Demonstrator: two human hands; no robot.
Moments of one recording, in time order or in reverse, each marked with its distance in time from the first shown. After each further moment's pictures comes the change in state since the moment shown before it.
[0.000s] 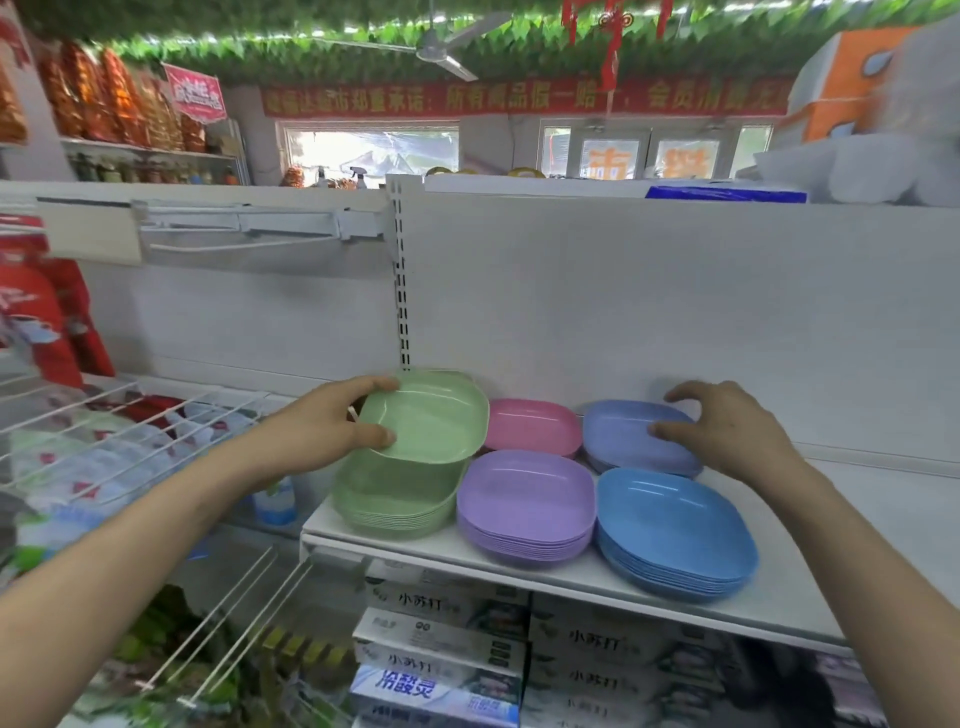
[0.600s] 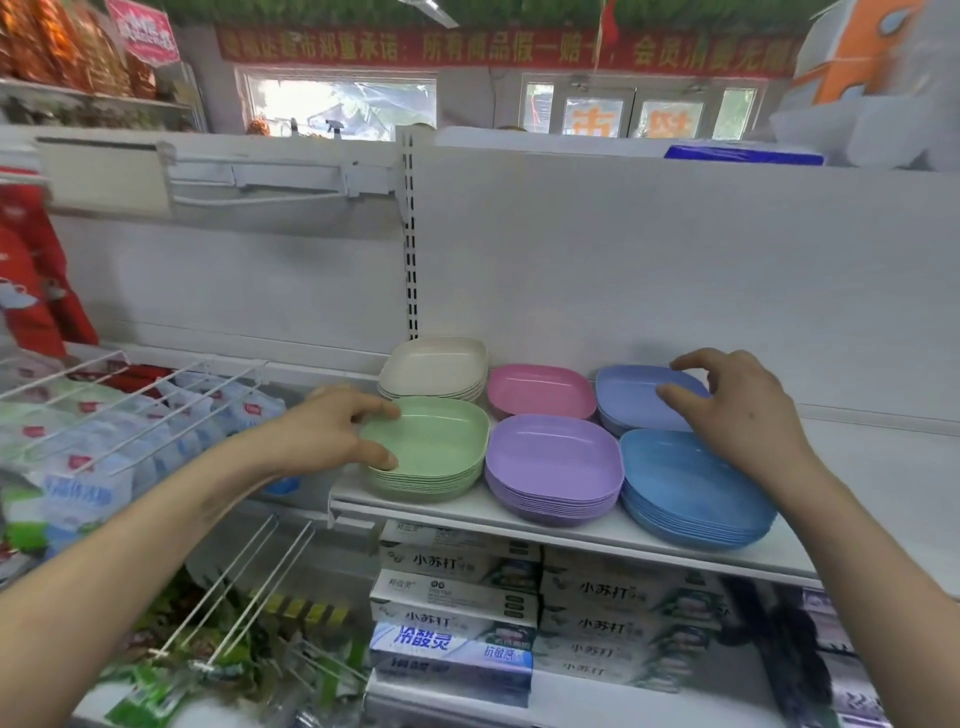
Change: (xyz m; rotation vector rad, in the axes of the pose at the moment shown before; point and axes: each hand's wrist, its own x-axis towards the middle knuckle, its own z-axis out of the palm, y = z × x) left_hand -0.004 -0.055 0.000 0.193 -0.191 -0.033; right_hand -0.061 -0.039 0.004 0.090 0.216 -0.062
